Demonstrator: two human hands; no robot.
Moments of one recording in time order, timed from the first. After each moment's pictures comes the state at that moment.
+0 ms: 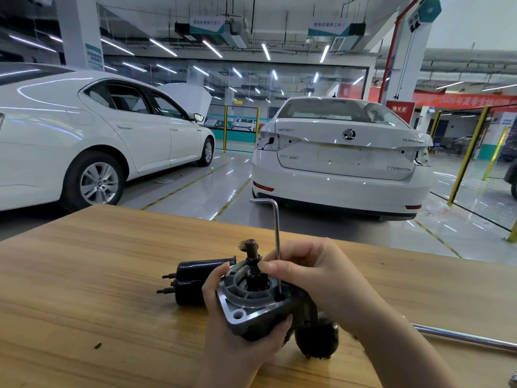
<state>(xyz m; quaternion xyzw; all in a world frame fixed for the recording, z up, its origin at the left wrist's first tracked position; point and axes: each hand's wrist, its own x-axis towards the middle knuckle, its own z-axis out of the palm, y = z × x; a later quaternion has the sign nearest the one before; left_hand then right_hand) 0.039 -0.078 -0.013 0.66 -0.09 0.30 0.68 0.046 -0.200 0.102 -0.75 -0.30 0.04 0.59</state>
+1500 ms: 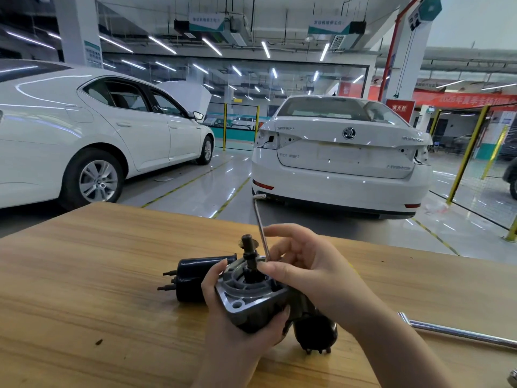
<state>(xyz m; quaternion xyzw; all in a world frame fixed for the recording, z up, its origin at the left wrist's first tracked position) 0.038 -0.078 -0.011 0.66 -0.07 0.27 0.70 0.047 -0.195 0.098 -0.76 -0.30 0.00 0.58</state>
